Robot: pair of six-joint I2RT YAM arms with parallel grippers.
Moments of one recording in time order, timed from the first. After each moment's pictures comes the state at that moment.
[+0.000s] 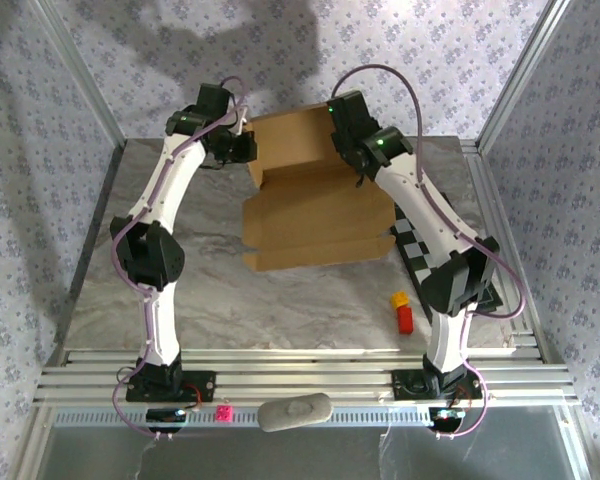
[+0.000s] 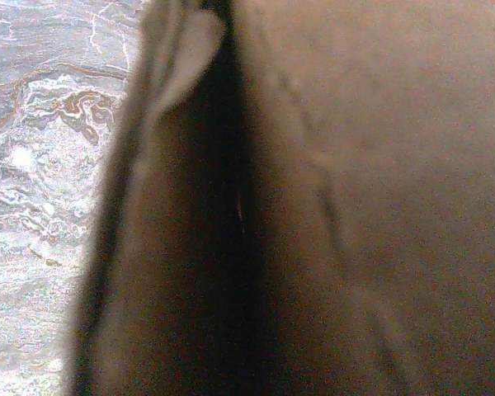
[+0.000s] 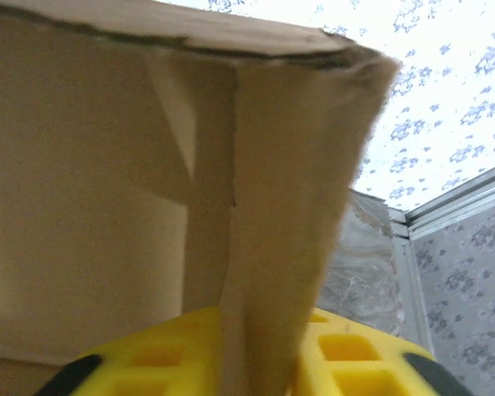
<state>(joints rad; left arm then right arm) -0.29 2.09 2.25 -1.08 0.28 -0.23 0.53 1.90 2.10 -0.88 0.59 -0.04</state>
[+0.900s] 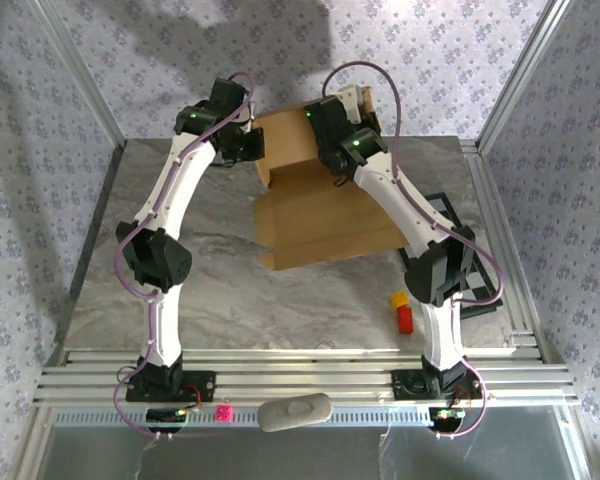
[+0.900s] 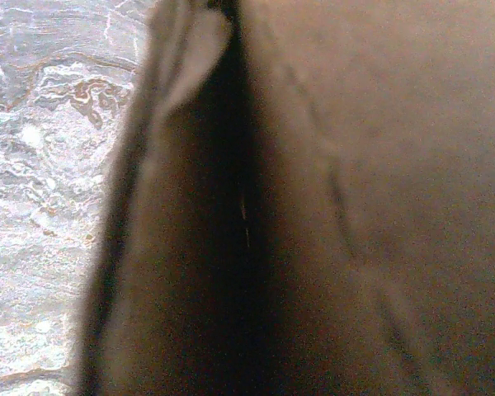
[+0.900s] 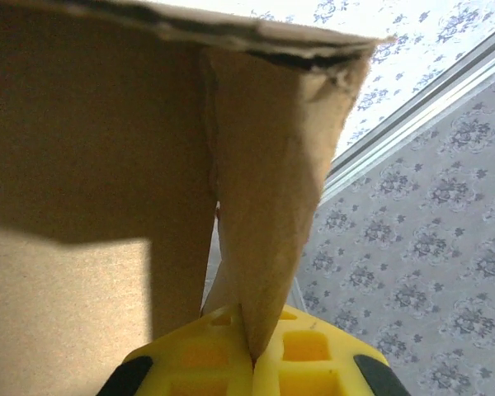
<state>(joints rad) -0.37 2.11 2.38 -1.19 0.15 -0.36 0.59 2.02 2.18 -0.84 1.07 -0.04</state>
